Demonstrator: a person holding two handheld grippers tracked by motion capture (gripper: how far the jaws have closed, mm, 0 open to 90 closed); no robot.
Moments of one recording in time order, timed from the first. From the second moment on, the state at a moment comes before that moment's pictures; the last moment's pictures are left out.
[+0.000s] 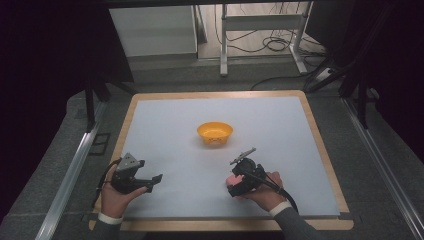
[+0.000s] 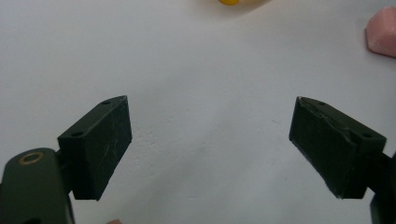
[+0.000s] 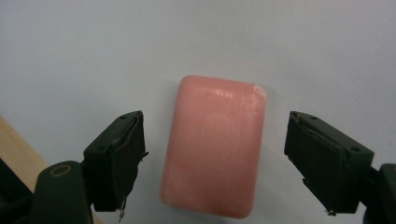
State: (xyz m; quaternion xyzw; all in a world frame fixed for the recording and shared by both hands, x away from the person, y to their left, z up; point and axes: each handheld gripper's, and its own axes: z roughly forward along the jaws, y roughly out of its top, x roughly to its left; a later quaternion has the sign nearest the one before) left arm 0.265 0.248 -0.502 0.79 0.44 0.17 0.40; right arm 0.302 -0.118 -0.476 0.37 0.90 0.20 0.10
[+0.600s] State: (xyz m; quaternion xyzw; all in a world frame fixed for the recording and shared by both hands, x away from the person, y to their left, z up) left arm 0.265 0.251 -0.501 0.79 0.44 0.17 0.40; right arm 0.310 -0.107 -0.489 0.40 0.90 0.15 0.10
